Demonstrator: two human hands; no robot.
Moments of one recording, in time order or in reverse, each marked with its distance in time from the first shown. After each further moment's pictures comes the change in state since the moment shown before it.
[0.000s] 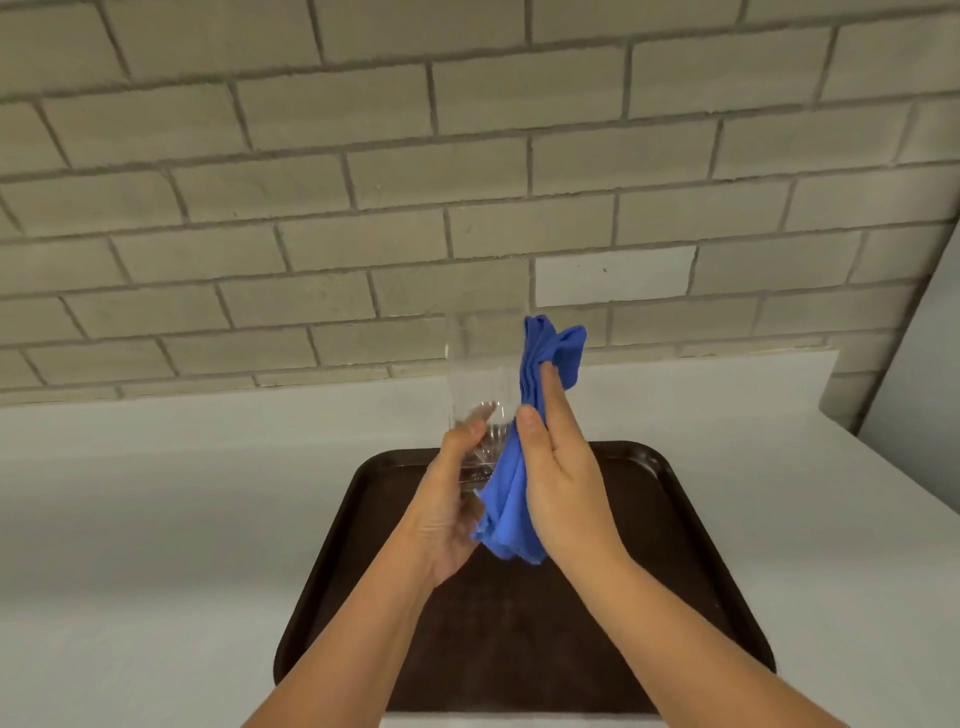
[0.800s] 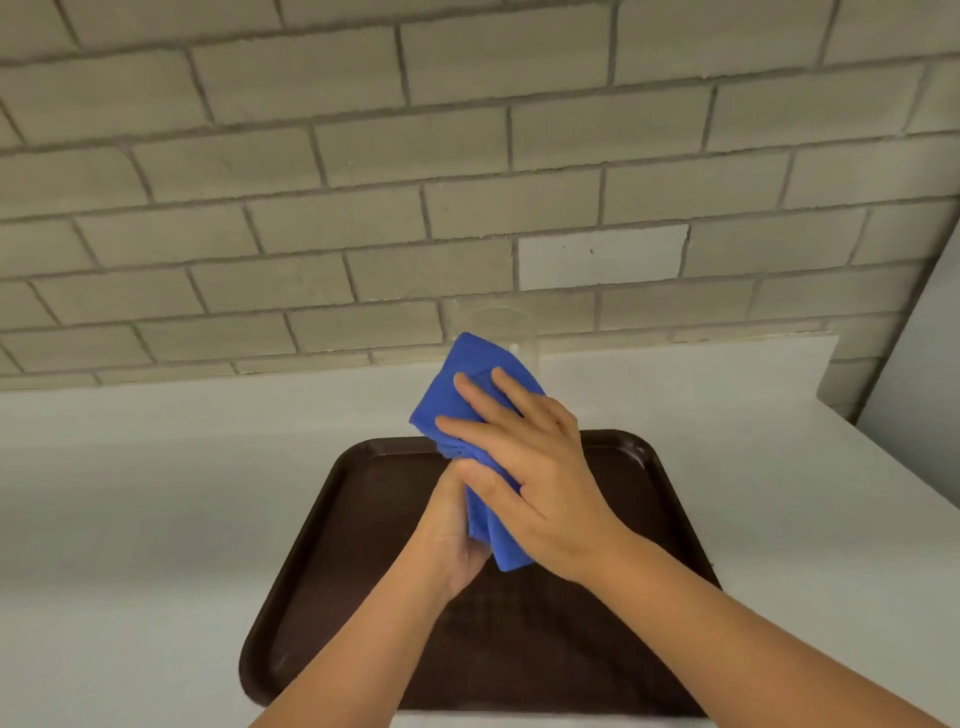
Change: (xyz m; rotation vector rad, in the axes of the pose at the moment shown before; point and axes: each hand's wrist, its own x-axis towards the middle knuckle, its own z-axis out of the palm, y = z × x) left_hand 0.011 -0.045 0.011 -0.123 0.143 -0.023; right_hand 0.008 0.023 -0.034 -0.666 -0.262 -0.549
